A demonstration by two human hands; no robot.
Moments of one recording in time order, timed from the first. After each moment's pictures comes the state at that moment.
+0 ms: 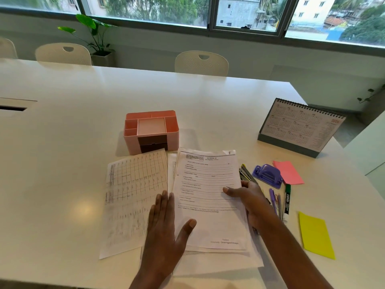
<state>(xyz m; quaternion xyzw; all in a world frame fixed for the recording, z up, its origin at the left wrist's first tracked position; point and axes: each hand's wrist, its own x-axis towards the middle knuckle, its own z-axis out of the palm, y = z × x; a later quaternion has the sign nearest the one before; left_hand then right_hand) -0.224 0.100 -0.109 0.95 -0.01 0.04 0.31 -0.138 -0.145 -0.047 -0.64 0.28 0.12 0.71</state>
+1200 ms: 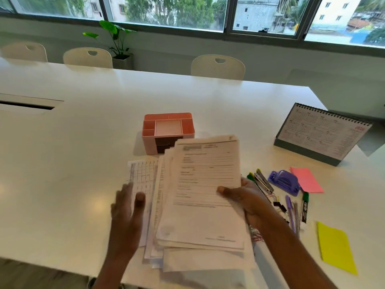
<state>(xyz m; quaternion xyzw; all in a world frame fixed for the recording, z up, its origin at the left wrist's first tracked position) -0.205 0.204 -0.082 0.87 0.16 0.09 0.46 -0.133 -0.103 -0.031 -0.58 0.13 0.19 0.78</state>
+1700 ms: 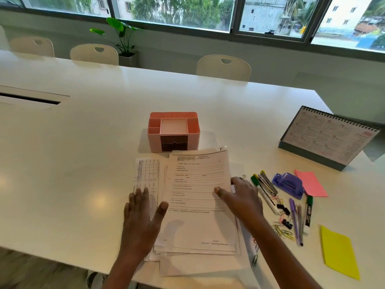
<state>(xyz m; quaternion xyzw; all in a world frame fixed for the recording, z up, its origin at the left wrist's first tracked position) -0.208 0.191 -0.106 0.93 0.14 0.00 0.35 -0.128 -0.077 -0.060 -0.95 0.10 0.04 0.28</state>
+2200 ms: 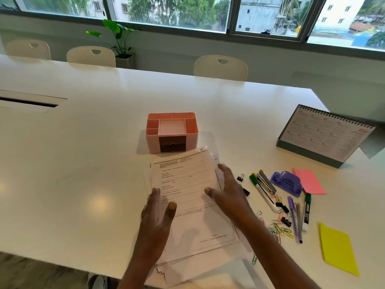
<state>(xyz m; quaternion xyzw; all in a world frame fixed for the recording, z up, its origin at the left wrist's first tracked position) -0.214 0.163 -0.099 0.84 0.13 0.00 0.53 -0.134 -0.052 -0.043 -0.85 0.04 0.09 0.51</state>
